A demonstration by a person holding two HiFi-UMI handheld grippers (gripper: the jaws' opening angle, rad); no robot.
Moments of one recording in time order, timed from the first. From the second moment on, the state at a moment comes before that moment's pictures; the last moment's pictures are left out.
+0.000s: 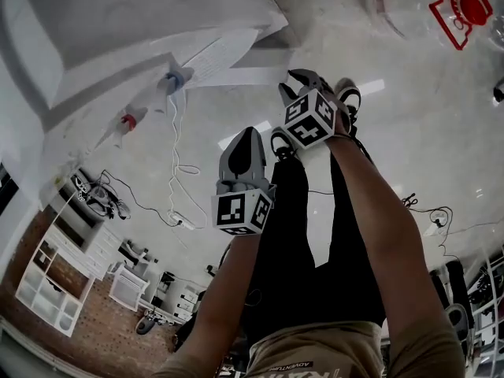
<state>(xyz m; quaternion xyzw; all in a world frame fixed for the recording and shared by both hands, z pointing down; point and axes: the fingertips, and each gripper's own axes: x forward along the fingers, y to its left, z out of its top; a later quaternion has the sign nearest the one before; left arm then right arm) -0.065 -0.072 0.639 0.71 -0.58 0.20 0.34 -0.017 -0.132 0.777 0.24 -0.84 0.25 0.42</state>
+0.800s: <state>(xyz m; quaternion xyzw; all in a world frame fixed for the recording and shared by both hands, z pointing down) -0.142 0.011 0.642 0.76 -0.53 0.24 0.30 -0.054 -0.031 0.781 0.33 -0.80 0.30 0.41</state>
